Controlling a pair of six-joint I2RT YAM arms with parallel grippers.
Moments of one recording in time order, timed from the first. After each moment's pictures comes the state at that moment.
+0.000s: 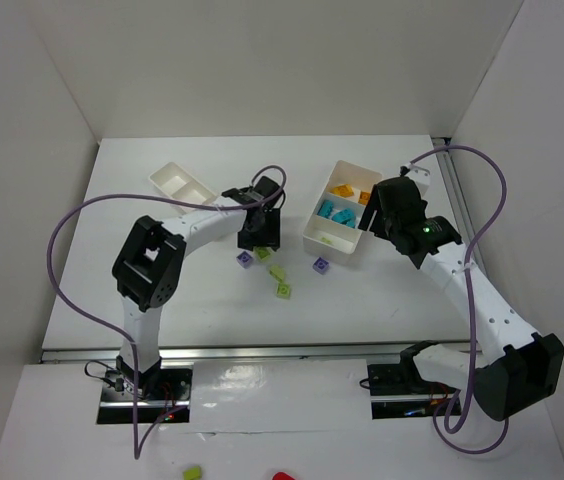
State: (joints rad) left arm -0.60 1.98 1.50 -0.69 -0.12 -0.61; right arm 0.36 1.14 1.06 -0.67 0.39 0.57
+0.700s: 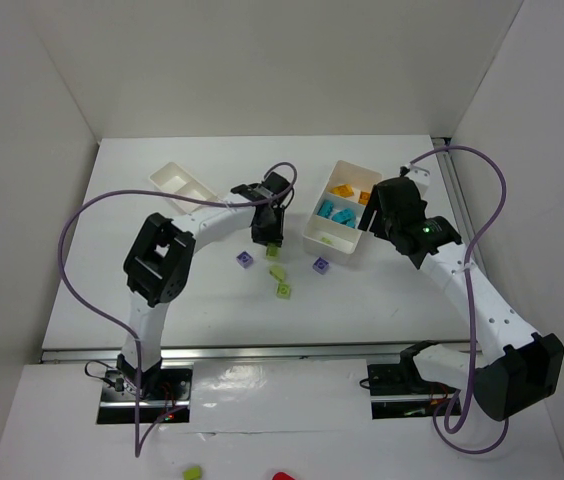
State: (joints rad) left arm -0.62 2.07 1.60 -0.69 -0.10 -0.55; right arm 0.36 1.14 1.06 -0.67 0.38 0.57
